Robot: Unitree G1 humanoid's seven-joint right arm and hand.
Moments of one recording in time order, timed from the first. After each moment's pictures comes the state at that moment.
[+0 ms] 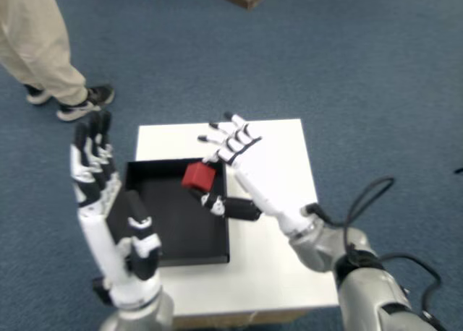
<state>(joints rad) -0.76 -0.08 2.62 1.77 0.81 -0.97 -1.35</state>
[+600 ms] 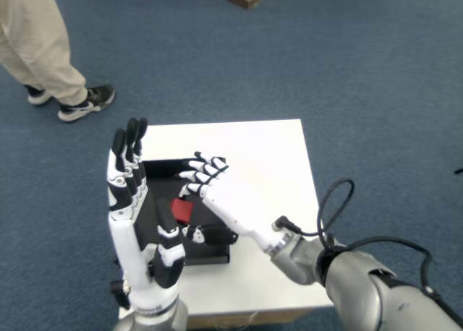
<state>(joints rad) -0.93 -0.10 2.52 1.23 0.58 -0.60 -1.36</state>
